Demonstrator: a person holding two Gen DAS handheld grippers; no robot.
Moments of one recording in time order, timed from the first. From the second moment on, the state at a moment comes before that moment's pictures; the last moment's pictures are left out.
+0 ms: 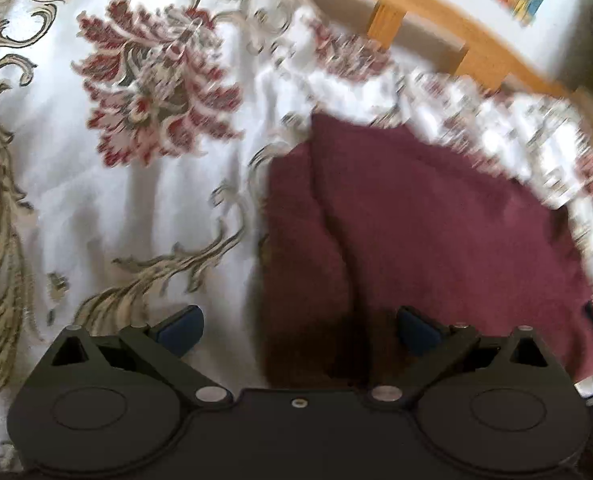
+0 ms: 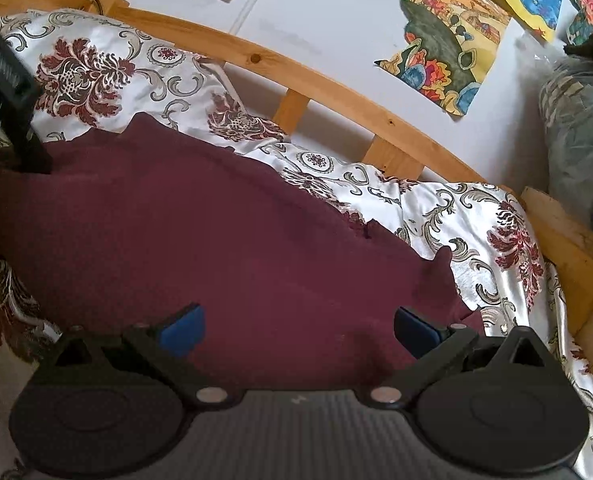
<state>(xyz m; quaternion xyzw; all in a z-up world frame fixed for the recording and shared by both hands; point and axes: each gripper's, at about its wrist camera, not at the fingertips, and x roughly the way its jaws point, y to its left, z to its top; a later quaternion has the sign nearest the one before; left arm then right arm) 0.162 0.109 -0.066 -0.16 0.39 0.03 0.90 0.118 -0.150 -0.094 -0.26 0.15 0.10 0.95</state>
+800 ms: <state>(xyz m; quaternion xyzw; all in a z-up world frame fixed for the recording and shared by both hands) 0.178 0.099 -0.077 -0.13 0.40 -0.02 0.91 0.117 -0.150 -0.094 -0.26 0.15 0.10 0.95</state>
